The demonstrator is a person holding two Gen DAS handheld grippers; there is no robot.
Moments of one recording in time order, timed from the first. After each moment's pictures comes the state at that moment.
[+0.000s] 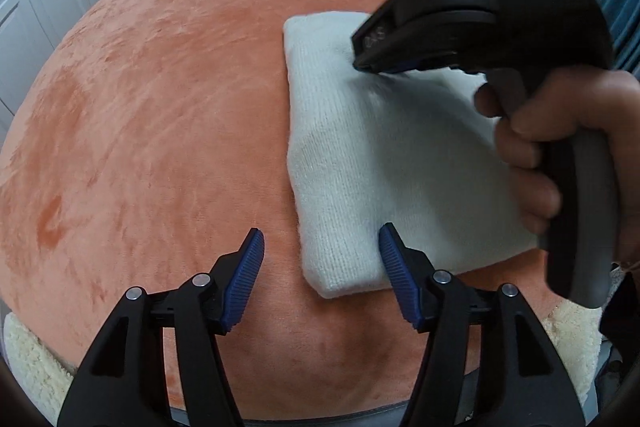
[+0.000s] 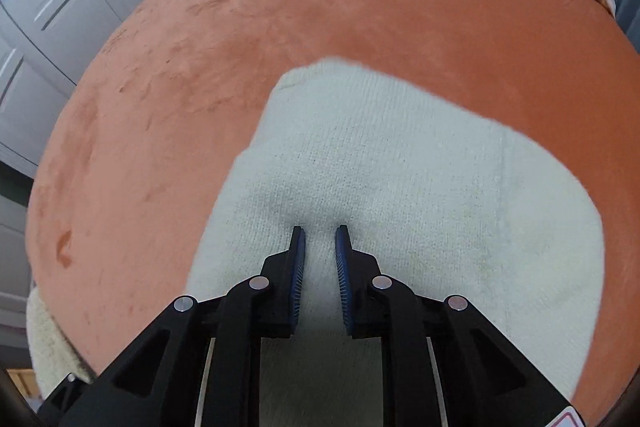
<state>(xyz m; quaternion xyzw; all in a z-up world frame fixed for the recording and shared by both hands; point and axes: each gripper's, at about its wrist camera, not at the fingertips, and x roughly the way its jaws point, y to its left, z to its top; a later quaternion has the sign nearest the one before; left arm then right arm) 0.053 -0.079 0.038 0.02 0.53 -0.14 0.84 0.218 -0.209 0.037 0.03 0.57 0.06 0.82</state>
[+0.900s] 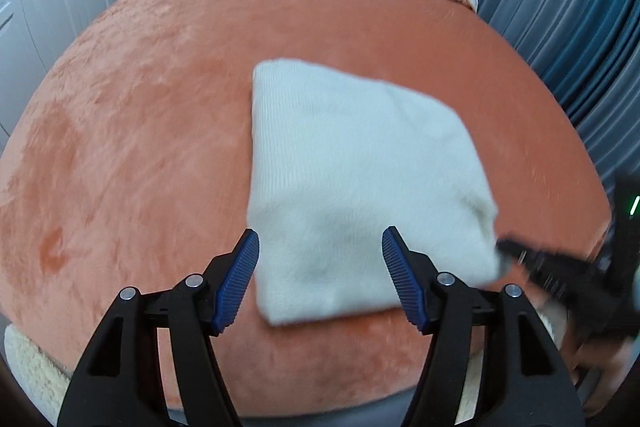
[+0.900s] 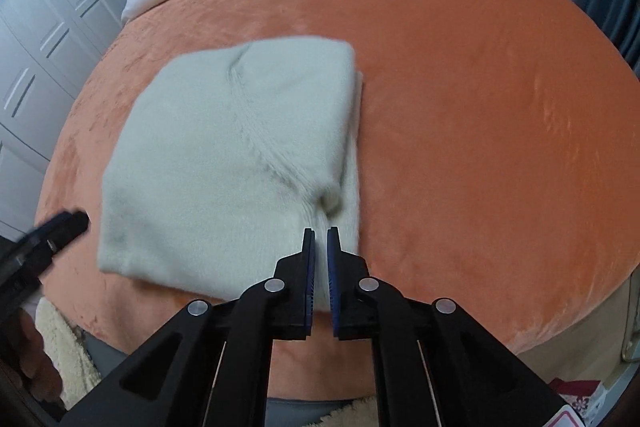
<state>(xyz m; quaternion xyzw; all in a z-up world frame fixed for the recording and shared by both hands) 0.062 -0.102 0.097 0.00 0.49 -0.16 0.86 0.034 -0.355 0.062 0.14 0.55 -0.07 0.82</state>
